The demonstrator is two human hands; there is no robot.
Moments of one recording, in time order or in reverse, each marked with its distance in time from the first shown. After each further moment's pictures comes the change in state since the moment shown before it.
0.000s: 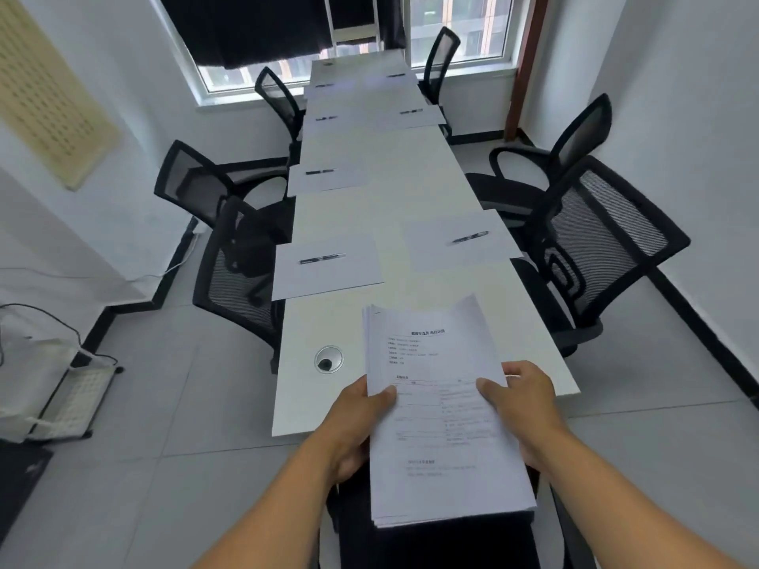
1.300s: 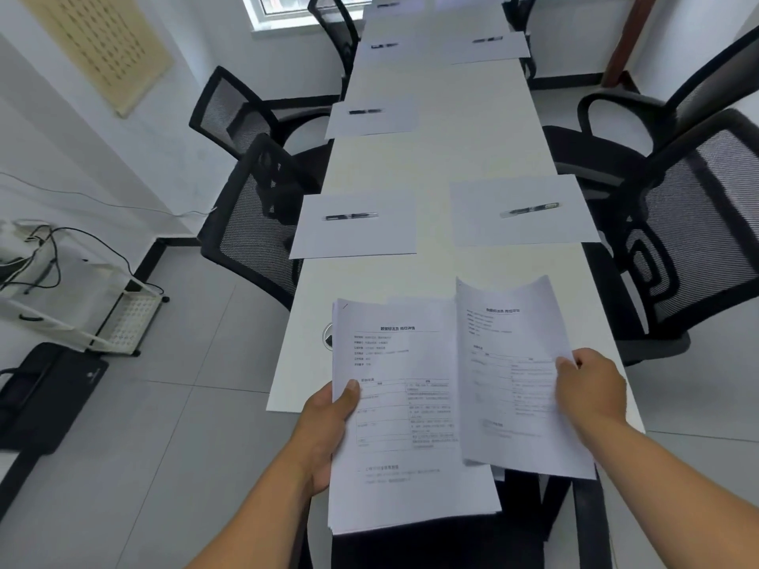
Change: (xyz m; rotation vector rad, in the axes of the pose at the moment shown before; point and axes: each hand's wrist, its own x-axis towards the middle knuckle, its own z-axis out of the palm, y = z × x) left_hand 0.057 -0.048 -0.033 -0.314 0.351 -0.063; right_hand 0.170 0.046 -0.011 -0.497 0.149 -0.126
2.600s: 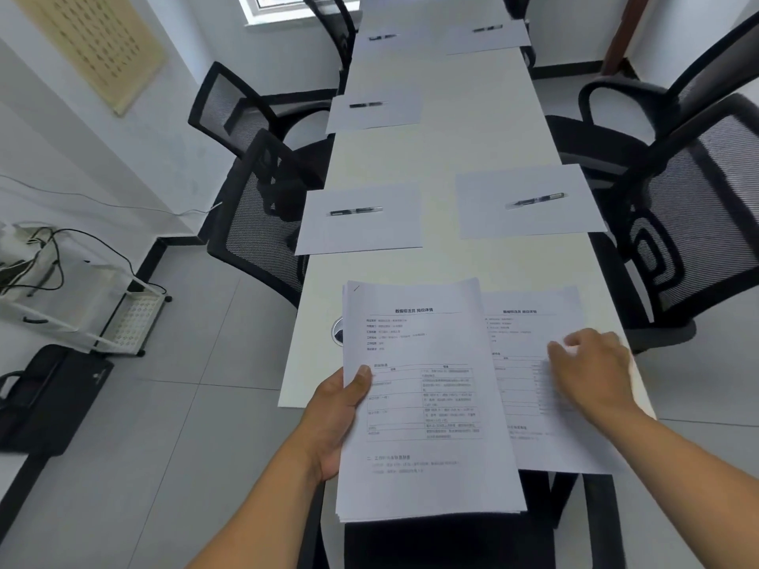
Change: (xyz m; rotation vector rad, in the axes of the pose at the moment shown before) left_hand -0.007 0.017 -0.004 -0.020 -0.121 -0.001; right_hand -0.018 -0.023 -0.007 -0.200 -0.064 -0.140
